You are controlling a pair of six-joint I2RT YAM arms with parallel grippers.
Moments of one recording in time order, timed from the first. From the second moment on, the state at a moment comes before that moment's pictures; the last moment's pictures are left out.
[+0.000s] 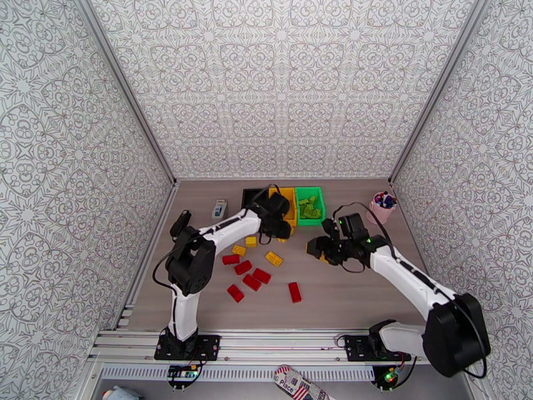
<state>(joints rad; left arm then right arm) -0.62 2.02 1.64 -0.66 0.09 -0.43 0.34 1.33 0.91 -0.52 -0.62 0.66</state>
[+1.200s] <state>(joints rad) -0.65 2.17 1.97 -0.79 -0.01 -0.28 0.34 1.25 0.92 -0.60 -0.55 0.60</state>
